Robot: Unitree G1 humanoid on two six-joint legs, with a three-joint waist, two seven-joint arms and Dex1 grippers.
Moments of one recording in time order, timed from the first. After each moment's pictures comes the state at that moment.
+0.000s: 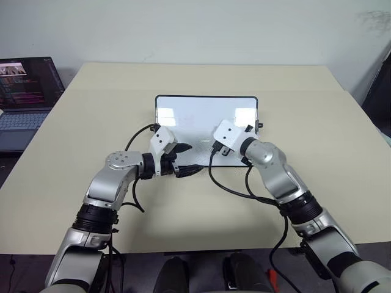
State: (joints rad) left arm -0.52 0.55 -0.12 0.08 -0.31 0.45 -0.99; right arm -0.71 -0.25 0.41 0.07 -0.38 0.47 0.45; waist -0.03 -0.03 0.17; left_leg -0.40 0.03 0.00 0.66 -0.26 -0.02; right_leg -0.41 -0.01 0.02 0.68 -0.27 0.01
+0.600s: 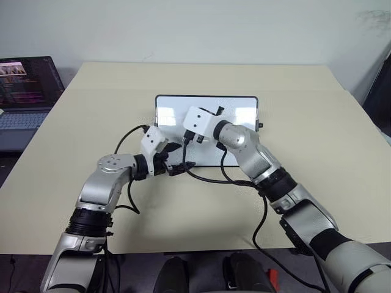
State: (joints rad) left arm -0.49 0.58 -0.05 0.08 -0.31 0.48 -0.90; right arm -0.96 -0.12 0.49 0.38 -0.41 0.26 0.46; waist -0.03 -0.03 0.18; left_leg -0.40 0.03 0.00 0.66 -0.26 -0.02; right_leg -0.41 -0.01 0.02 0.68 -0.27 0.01
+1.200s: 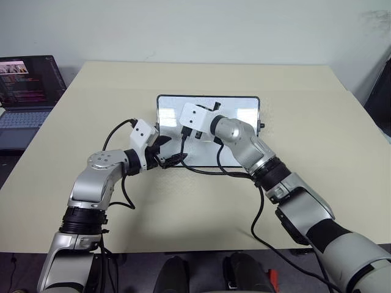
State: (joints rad) left arm -0.50 0.59 -0.01 0.08 -0.31 0.49 -0.86; right arm -1.07 -0.10 0.47 0.57 -0.42 0.20 0.42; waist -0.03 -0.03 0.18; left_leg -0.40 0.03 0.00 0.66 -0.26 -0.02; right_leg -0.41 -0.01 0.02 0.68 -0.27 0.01
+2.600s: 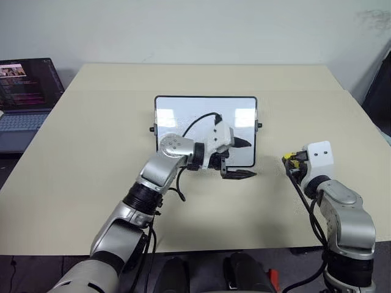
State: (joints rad) left arm -0.77 0.27 -0.36 0.24 -0.20 0.22 -1.12; right arm -0.22 -0.22 -0.23 -0.46 -0.07 0.95 0.36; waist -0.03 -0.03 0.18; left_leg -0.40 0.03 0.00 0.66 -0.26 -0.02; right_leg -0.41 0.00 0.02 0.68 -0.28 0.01
